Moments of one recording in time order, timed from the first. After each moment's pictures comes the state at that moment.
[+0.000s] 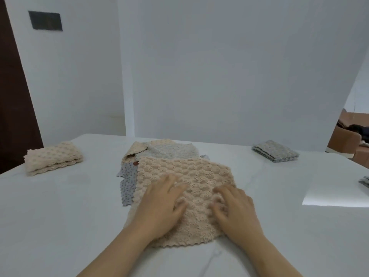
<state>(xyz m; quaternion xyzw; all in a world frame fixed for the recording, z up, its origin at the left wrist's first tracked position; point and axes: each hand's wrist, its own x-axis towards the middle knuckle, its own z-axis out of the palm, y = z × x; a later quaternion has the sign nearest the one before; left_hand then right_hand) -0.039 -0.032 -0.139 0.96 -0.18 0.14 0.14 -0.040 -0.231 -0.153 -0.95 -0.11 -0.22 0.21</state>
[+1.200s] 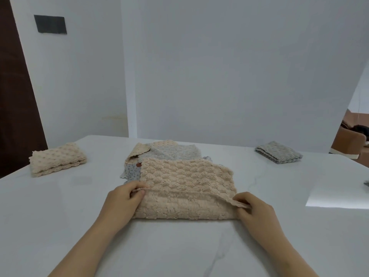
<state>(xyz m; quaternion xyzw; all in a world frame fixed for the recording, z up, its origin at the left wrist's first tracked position) -0.045 0.029 -0.131 0.87 0.00 0.19 0.45 -0.049 -0.259 -0.142 -0.92 -0.06 -0.18 0.35</state>
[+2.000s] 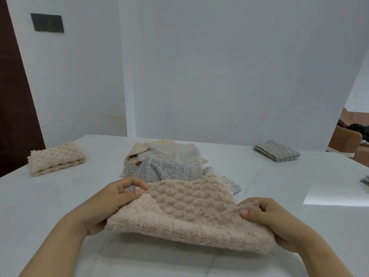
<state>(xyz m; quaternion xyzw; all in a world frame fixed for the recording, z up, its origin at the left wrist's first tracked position) -0.071 0.047 -0.097 0.71 -0.02 -0.10 0.70 -0.064 -0.282 -0.112 -0.70 -0.08 0.16 0.69</state>
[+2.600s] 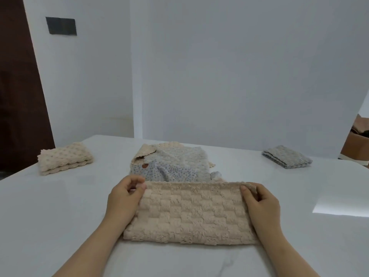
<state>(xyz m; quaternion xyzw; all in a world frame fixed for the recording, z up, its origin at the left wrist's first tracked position) -0.030 0.033 -0.140 0.77 0.07 0.26 0.58 -0.016 -0.244 -0.142 -0.77 0.00 -0.29 0.56</state>
